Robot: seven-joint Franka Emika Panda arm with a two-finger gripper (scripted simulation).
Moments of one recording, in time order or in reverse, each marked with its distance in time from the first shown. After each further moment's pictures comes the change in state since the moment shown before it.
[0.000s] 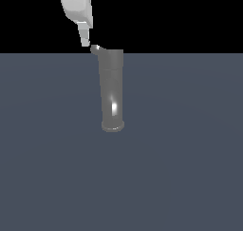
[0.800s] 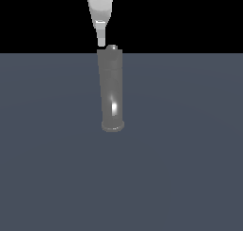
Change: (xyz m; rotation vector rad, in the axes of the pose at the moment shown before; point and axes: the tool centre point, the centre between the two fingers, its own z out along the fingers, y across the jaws) arm 0.039 0.003 -0.001 -0.010 0.002 -0.035
